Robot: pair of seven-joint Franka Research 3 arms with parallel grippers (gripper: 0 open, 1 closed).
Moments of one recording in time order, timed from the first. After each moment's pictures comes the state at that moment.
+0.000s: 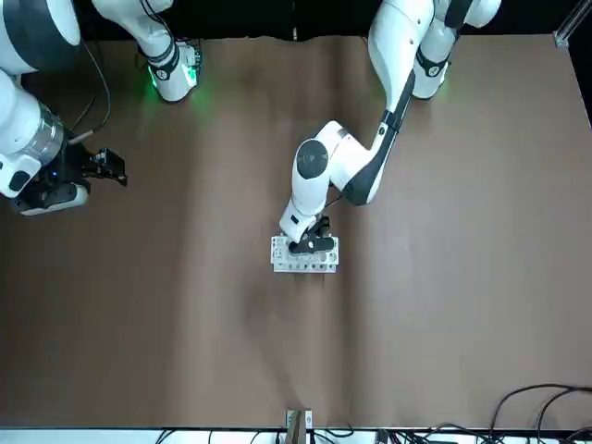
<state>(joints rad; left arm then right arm) -0.76 0.72 0.02 -1.39 0.01 2.21 -0.84 0.16 0.05 -0.05 -1.63 0.06 1.61 -0.03</state>
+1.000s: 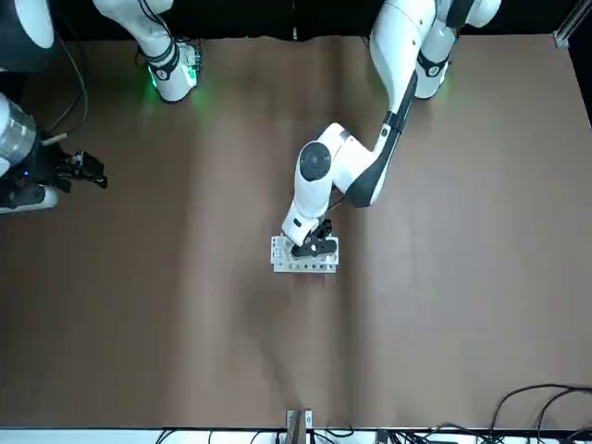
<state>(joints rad) -0.75 0.72 0.03 -1.39 0.01 2.21 -0.84 0.09 0.04 -0.06 -1.63 0.06 1.61 -0.04</state>
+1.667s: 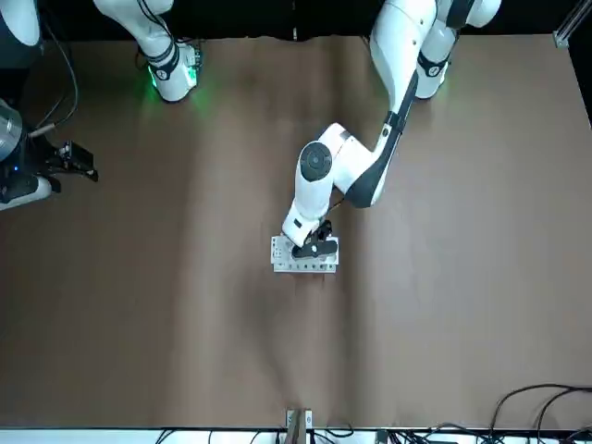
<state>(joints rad) -0.75 0.72 0.03 -1.38 0.01 2.21 -0.84 0.05 0.03 -0.06 -1.63 0.06 1.59 -0.21</state>
